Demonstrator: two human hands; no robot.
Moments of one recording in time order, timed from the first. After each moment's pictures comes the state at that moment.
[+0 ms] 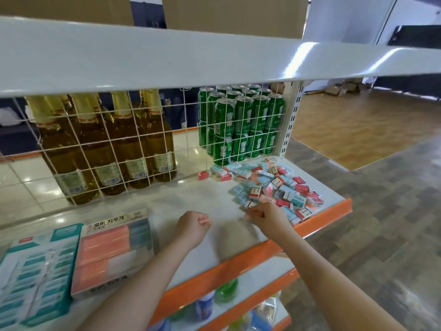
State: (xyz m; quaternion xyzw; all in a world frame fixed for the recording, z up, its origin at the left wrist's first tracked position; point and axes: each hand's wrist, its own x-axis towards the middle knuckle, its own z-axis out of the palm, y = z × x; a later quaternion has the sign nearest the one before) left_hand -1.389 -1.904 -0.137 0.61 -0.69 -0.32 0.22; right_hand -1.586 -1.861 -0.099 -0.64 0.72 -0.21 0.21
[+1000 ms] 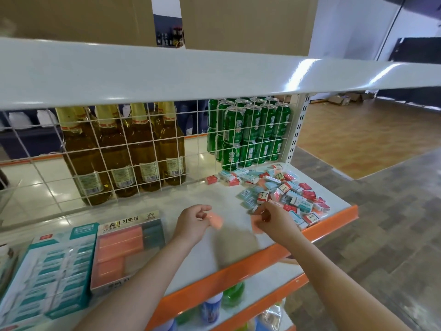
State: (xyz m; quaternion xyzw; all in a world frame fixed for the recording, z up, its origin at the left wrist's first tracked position) left_hand -1.370 -1.888 -0.105 0.58 -0.61 -0.40 0.36; right_hand -1.574 -1.851 -0.089 -0.62 0.72 -0.23 0.20
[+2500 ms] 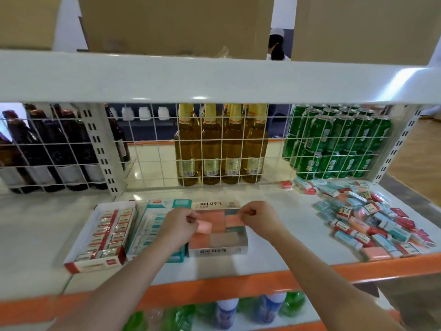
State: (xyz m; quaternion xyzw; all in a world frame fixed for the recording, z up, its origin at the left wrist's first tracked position) left_hand -1.191 -1.825 -0.090 0.73 -0.58 -0.20 0.29; right_hand -1.382 -1.864 -0.072 -0.70 0.58 -0.26 0.32
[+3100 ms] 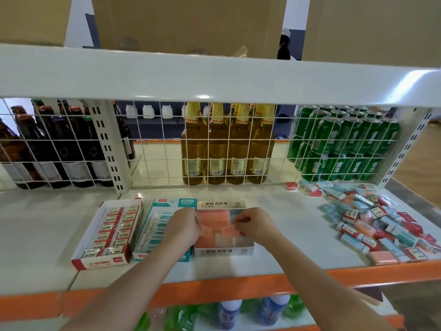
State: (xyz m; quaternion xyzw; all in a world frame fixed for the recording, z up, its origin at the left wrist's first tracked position) left_hand -1.193 -1.832 -0.099 0.79 -0.55 -0.15 0.23; right_hand -1.362 -1.855 -0.077 -0.69 0.58 -0.21 0.37
